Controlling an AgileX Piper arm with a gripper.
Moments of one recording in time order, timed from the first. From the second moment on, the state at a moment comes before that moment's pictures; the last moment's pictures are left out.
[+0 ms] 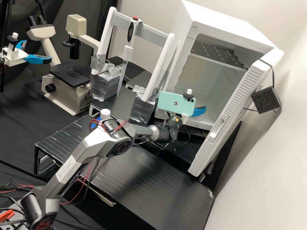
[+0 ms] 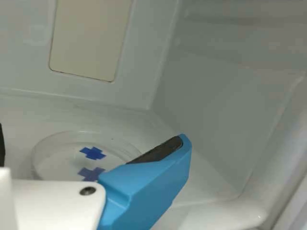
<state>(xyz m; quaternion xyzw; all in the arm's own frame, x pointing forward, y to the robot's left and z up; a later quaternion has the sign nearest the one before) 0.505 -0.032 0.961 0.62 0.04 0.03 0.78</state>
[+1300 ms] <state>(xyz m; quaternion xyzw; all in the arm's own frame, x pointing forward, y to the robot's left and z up) 0.500 -0.045 0.962 0.60 0.04 0.01 0.80</state>
